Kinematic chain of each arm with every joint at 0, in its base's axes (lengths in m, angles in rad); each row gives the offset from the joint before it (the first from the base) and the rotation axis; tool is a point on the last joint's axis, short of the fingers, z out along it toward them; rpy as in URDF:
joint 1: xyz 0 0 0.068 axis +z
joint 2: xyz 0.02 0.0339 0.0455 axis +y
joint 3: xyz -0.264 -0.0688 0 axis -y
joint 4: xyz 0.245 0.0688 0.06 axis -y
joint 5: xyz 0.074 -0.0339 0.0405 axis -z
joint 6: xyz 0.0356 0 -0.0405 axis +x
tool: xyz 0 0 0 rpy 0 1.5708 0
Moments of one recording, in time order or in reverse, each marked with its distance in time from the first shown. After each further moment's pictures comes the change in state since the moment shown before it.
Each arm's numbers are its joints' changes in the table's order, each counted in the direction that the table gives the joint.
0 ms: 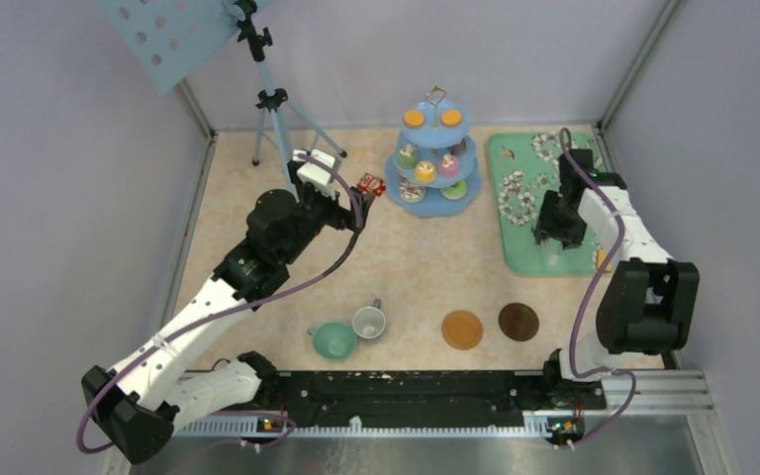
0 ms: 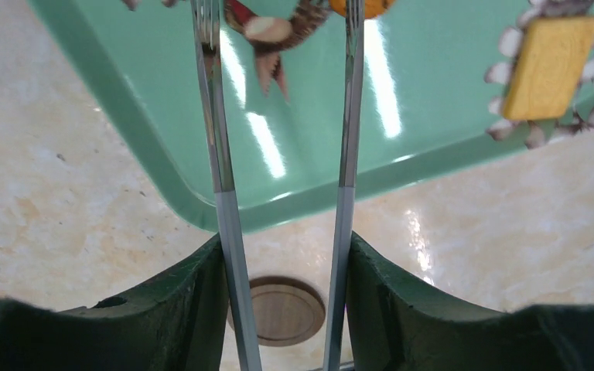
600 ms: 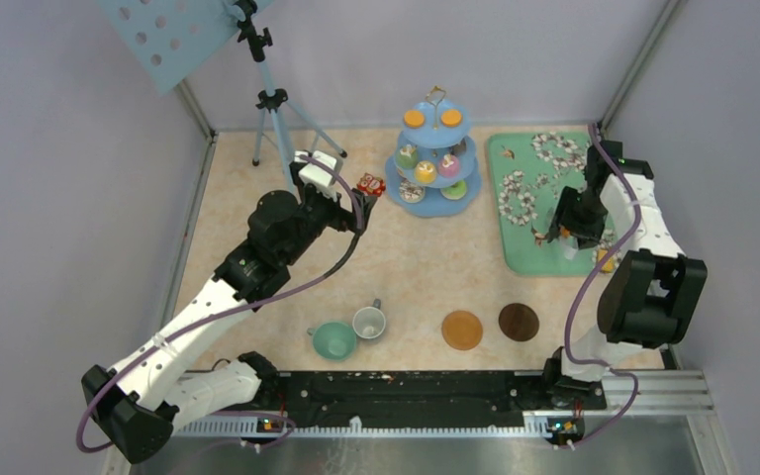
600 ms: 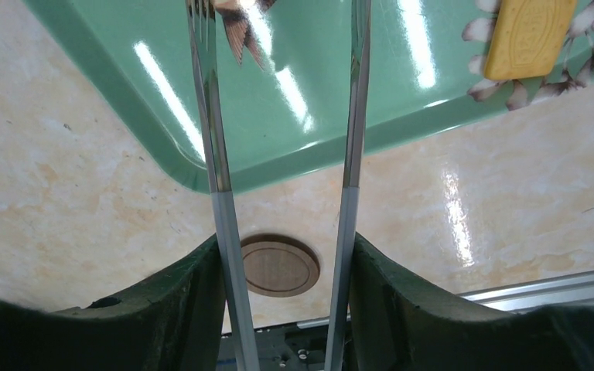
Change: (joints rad) left arm -0.010 0.000 -0.002 0.000 0.006 -0.011; right arm -0.185 0.032 0.130 -0.209 -0.159 -0.058
